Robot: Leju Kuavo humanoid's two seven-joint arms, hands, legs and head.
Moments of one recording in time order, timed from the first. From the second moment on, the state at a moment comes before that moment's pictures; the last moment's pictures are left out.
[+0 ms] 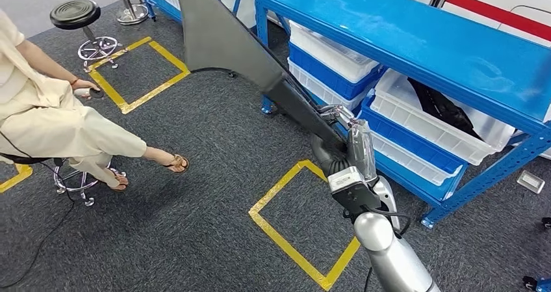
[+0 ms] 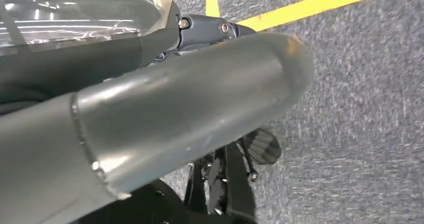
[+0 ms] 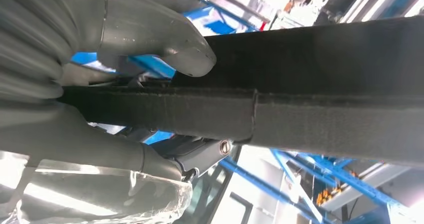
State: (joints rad) left arm -0.06 -0.17 0.94 -0.20 -0.43 0.10 -0.27; right arm -0.18 -0.12 0.29 -1.71 0.42 -0.31 -0.34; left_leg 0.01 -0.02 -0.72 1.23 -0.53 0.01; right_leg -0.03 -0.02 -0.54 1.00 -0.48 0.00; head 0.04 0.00
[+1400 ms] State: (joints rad) left arm -0.06 -0.16 0.95 -0.20 -0.45 0.06 -0.29; right arm -0.21 -0.13 0.29 -1.69 0.41 -0.33 -0.34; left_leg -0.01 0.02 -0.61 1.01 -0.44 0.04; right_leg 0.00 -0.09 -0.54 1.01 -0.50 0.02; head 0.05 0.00
